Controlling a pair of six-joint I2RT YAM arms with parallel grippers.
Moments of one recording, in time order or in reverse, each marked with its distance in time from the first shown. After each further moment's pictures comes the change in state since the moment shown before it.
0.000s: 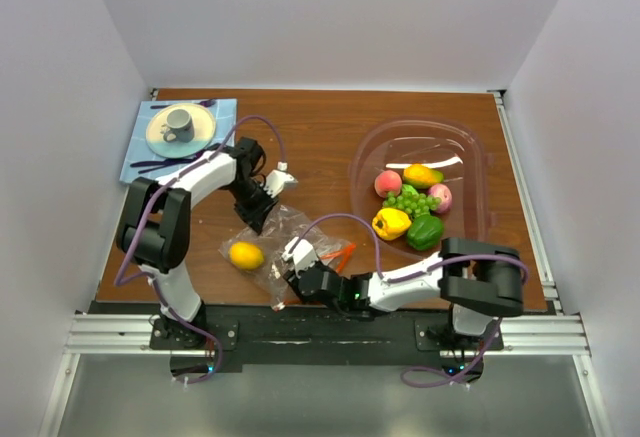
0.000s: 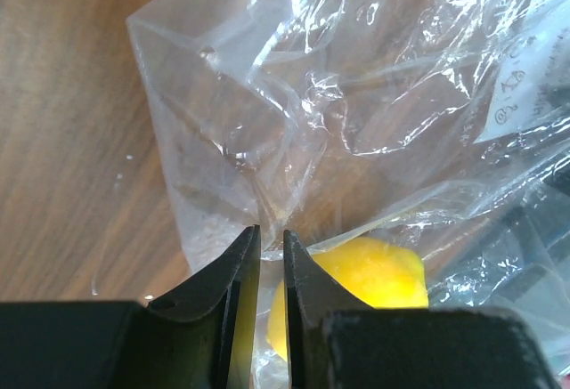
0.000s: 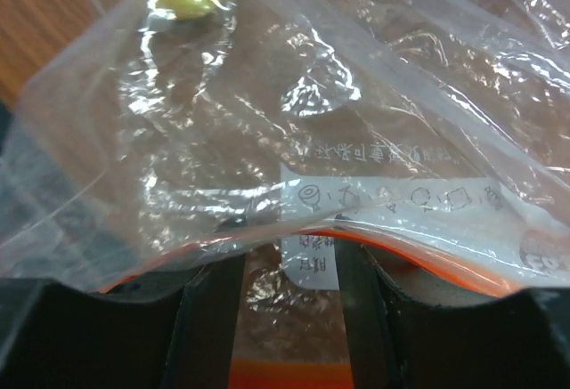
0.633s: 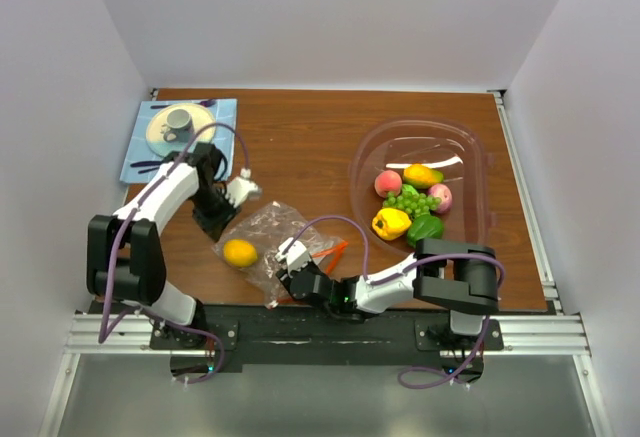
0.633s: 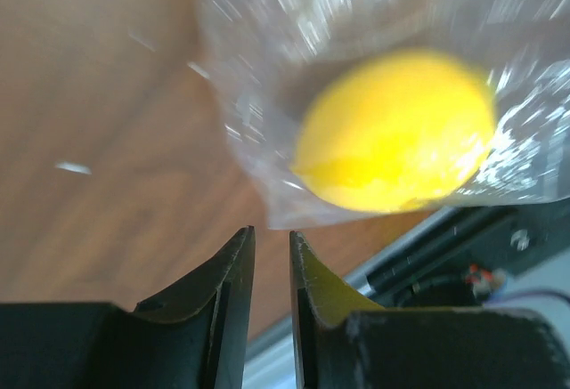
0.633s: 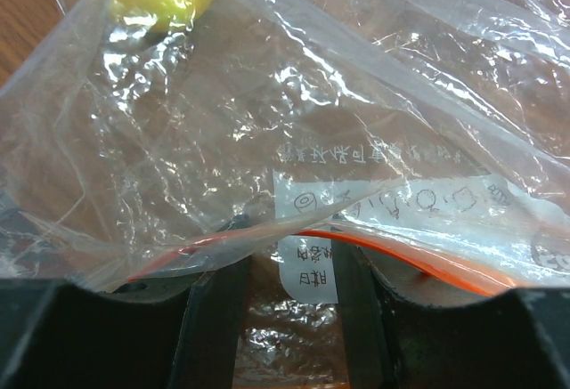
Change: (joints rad) left arm 0.195 -0.259 -0.109 -0.154 -0.200 0.153; right arm 0.013 0.149 0.044 0.148 0.087 -0.009
